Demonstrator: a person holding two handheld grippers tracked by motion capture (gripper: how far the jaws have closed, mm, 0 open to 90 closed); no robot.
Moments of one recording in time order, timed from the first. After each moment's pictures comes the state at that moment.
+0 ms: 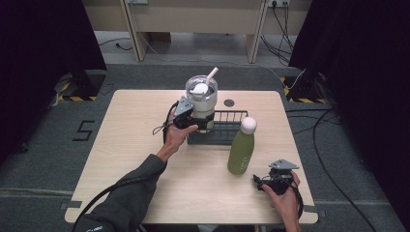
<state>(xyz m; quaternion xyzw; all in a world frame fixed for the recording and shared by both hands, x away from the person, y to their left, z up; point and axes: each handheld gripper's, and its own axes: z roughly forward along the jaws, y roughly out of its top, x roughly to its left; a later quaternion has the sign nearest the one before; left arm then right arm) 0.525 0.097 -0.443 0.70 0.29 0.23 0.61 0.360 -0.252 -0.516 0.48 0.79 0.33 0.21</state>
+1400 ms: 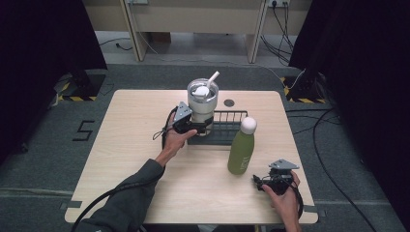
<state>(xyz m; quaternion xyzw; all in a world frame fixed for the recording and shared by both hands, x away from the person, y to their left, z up) 0.521 0.100 -0.462 0.69 0.29 0.24 0.61 0.359 -0.252 -0.516 0.48 0.79 0.33 0.21</state>
